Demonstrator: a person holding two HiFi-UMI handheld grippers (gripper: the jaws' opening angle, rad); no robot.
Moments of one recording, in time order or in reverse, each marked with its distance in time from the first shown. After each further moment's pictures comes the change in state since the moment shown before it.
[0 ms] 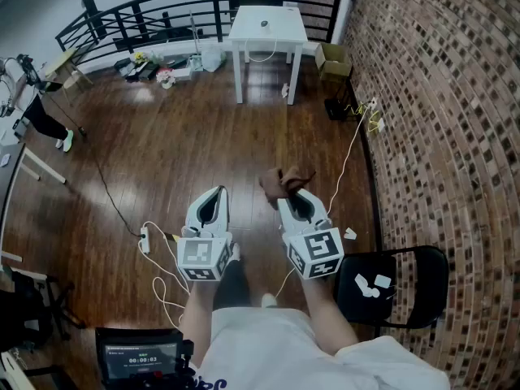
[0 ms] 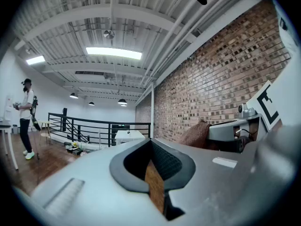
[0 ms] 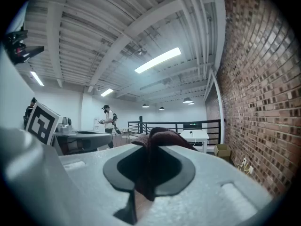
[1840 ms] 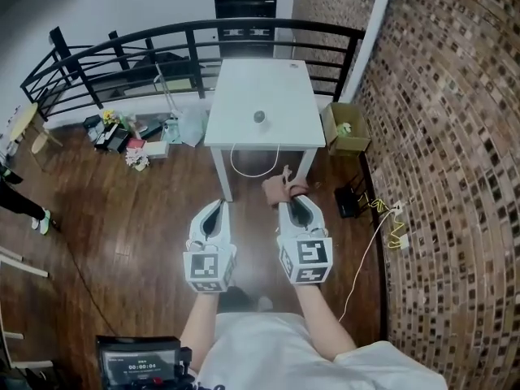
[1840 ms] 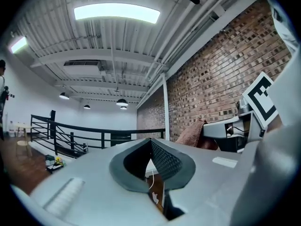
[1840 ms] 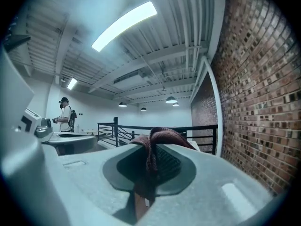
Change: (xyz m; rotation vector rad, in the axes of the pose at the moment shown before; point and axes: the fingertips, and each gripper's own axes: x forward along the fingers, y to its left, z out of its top) left arm 0.799 0.311 0.071 0.067 -0.062 0.027; right arm 0.737 -0.455 0.112 0.024 -0.024 -0.196
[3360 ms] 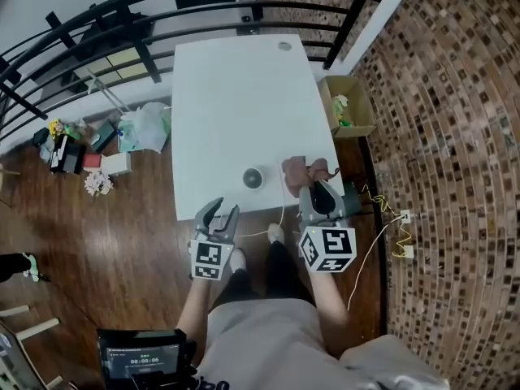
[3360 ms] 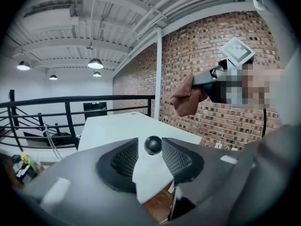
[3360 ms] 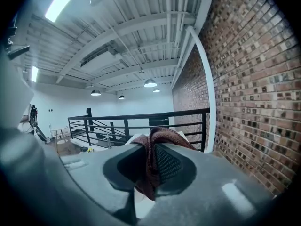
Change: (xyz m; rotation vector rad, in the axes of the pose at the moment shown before) left arm 0.443 0.123 -0.215 0.035 0.384 -0.363; right arm 0.419 -0.219 -0.047 0.099 0.154 -0.232
